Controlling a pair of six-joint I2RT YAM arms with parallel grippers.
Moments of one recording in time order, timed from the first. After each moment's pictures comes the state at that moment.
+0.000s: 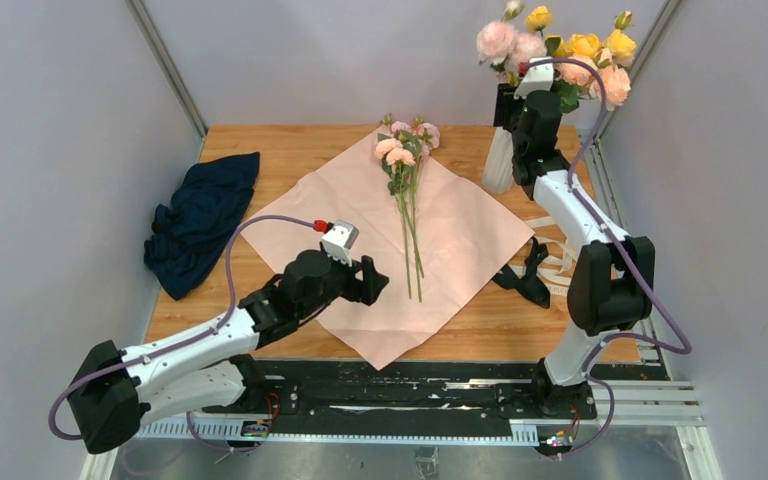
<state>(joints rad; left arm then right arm) -0.87 0.96 0.51 0.10 -0.14 -0.40 0.18 1.70 1.44 0.28 0.25 -0.10</state>
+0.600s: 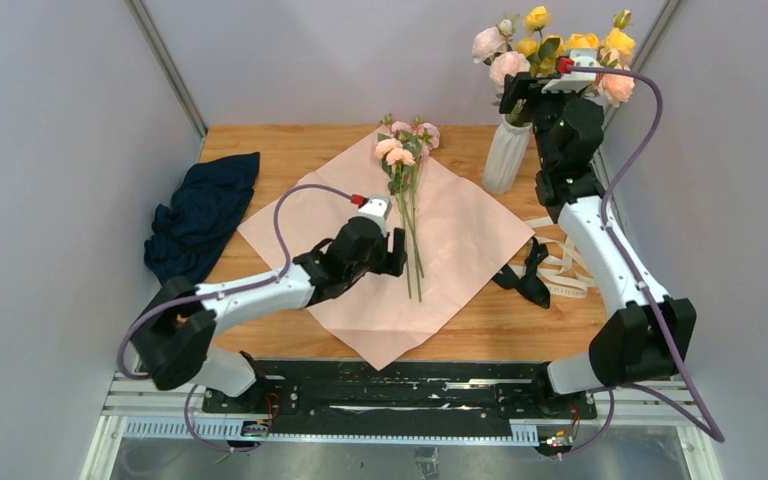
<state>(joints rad) -0.86 1.35 0.75 0.07 -0.24 -0.42 0.19 1.44 1.35 0.34 0.11 -0.01</state>
